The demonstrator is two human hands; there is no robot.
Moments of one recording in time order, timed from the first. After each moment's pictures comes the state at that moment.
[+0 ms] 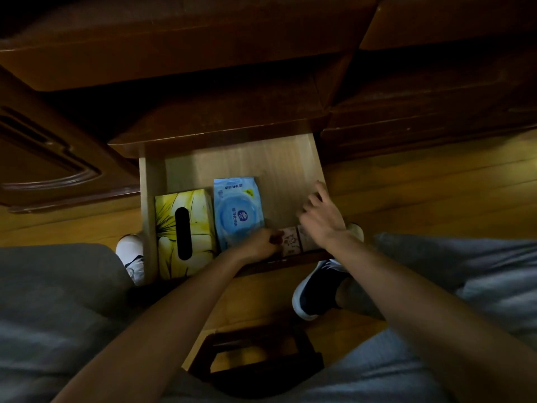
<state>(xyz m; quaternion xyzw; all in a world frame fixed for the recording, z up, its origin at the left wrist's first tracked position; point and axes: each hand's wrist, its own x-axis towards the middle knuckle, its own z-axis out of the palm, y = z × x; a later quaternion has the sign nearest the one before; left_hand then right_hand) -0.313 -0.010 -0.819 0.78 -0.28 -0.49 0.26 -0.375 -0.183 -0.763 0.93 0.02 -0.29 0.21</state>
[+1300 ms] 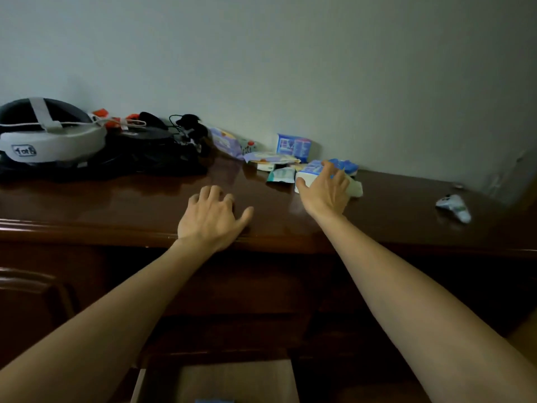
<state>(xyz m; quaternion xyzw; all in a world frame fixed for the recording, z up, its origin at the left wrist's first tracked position) -0.085 -0.010 -0.345 0.93 -0.25 0.20 0.15 -0.121 -0.245 -0.295 0.88 -0.33 0.32 -0.13</state>
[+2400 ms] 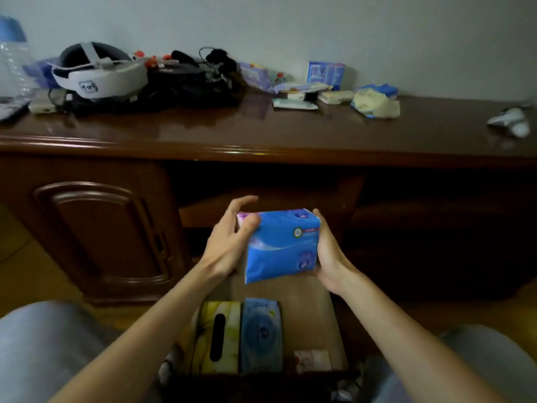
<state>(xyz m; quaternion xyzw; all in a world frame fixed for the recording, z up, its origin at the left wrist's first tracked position) -0.253 0.083 -0.459 0.75 -0.25 -0.04 0.62 -0.326 -0.110 -0.469 0.63 -0.22 0.01 -0.75</state>
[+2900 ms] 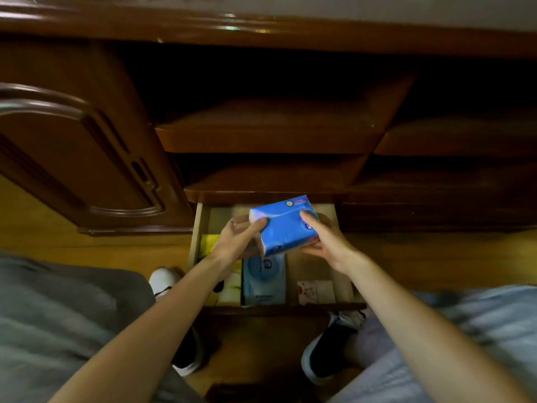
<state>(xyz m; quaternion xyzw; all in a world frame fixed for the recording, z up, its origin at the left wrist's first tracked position) -0.266 0.071 -0.636 0.67 0.08 -0.31 0.67 -0.332 -0.144 -0.648 0.62 -0.32 -0.10 -0.71</state>
